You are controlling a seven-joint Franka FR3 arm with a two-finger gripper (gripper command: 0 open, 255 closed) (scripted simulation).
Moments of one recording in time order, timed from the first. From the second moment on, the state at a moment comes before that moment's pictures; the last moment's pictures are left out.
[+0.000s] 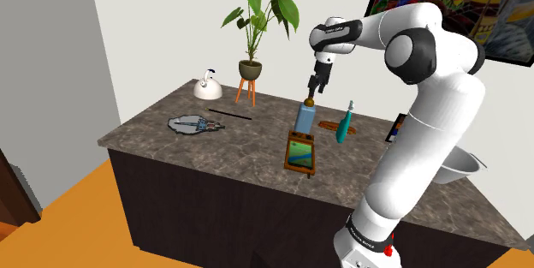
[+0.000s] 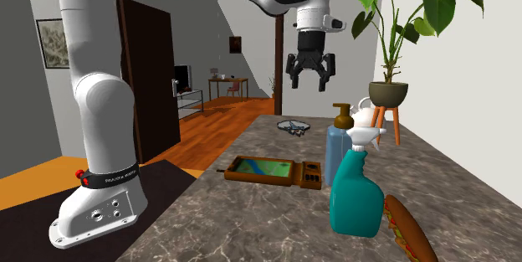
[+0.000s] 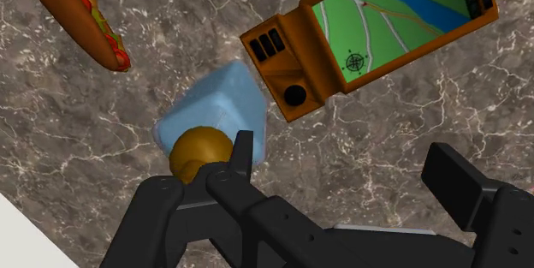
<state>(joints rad) -0.09 0.01 -0.57 -1.89 0.00 1.87 -0.62</state>
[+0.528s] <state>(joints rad) -0.20 0.33 -0.59 -1.58 0.19 1.85 -0.82</state>
